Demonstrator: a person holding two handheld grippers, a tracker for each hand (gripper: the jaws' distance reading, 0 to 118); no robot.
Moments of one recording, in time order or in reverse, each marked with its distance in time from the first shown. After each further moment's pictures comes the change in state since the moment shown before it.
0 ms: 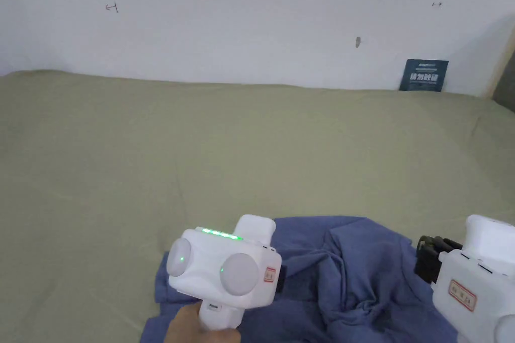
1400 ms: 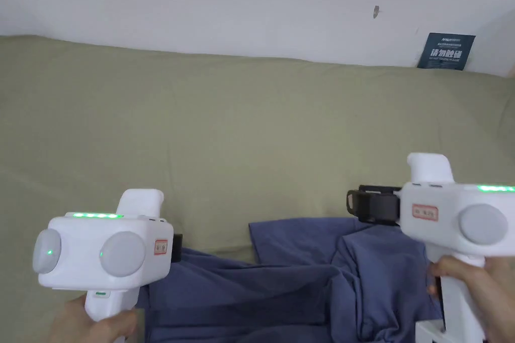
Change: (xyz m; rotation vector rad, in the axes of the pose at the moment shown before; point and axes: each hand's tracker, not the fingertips) left arm -0.122 0.038 -0.001 0.034 0.252 0.191; right arm -0.028 0.075 -0.200 -0.264 0.241 0.224
